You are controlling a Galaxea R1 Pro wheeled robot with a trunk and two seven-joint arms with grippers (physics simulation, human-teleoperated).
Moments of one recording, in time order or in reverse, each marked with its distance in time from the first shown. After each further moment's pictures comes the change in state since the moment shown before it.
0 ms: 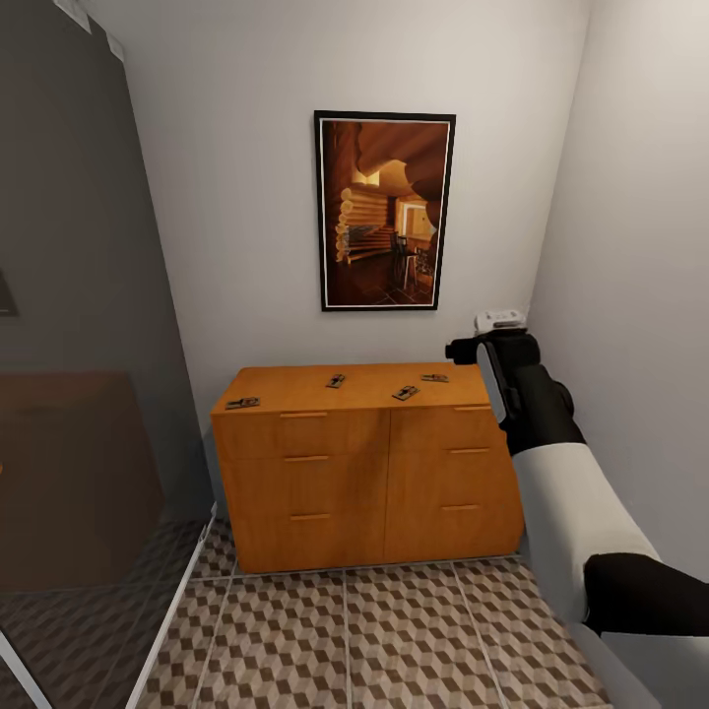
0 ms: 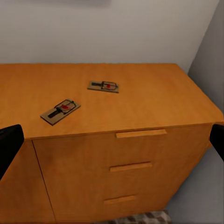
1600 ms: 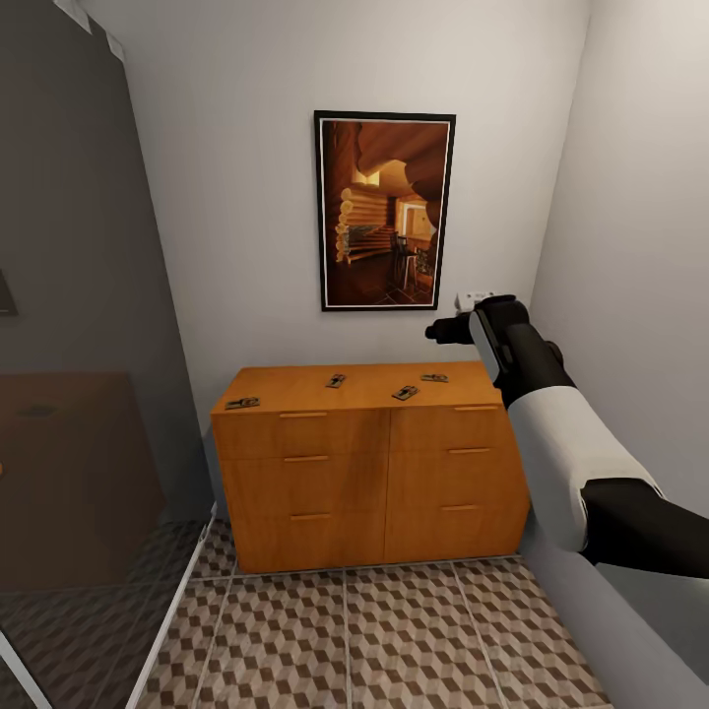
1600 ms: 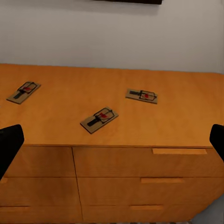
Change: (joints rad) left arm 0.000 0.000 -0.002 0.000 0.000 -0.008 0.000; right arm -0.209 0.002 0.000 0.304 -0.004 -0.064 0.163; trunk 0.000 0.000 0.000
